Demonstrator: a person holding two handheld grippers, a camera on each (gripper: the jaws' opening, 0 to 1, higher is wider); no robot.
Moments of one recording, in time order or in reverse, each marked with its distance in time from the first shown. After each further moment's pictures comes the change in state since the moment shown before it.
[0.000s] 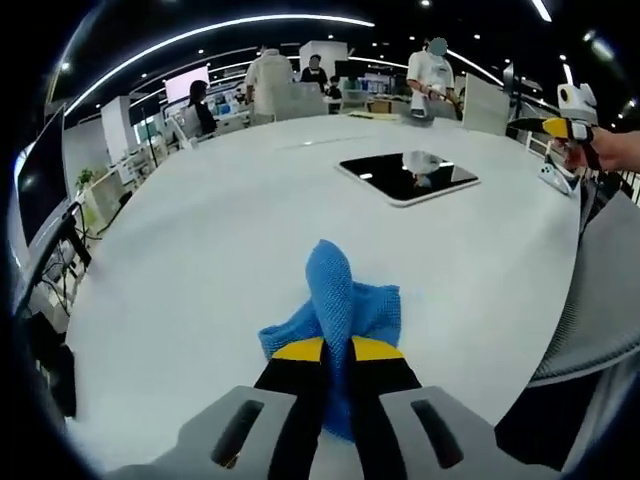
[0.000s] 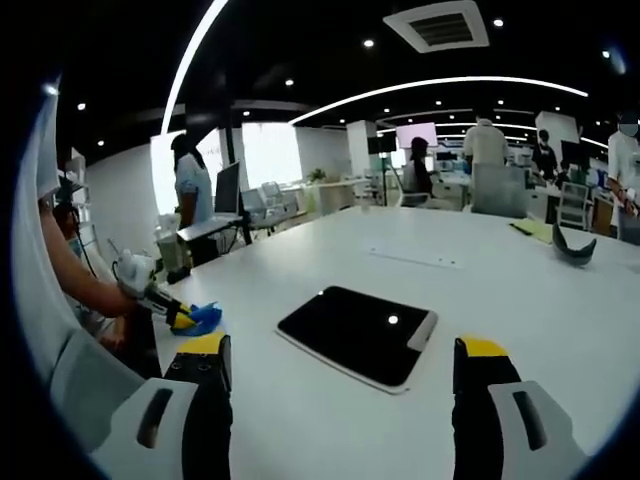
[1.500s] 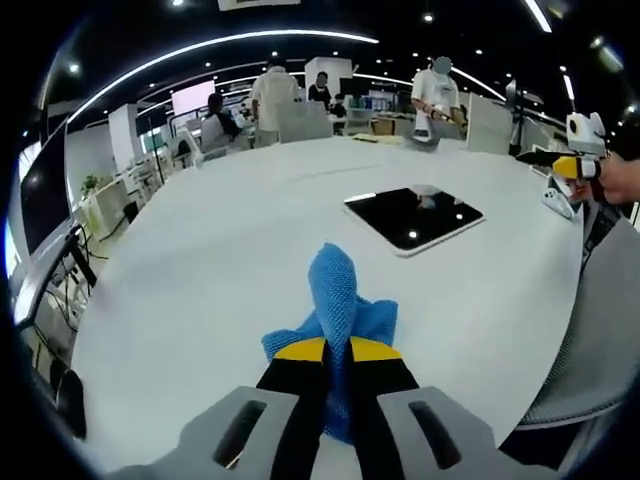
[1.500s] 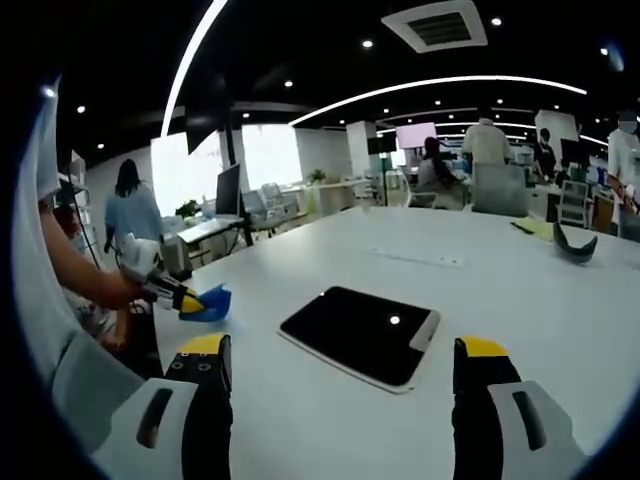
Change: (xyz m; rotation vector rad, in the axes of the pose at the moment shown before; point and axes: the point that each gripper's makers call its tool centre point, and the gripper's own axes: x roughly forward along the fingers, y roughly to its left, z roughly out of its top) left arm 0.001 0.002 0.053 -0.023 -0.091 0.011; right arm 0.001 0.003 0.000 0.010 -0.004 0.004
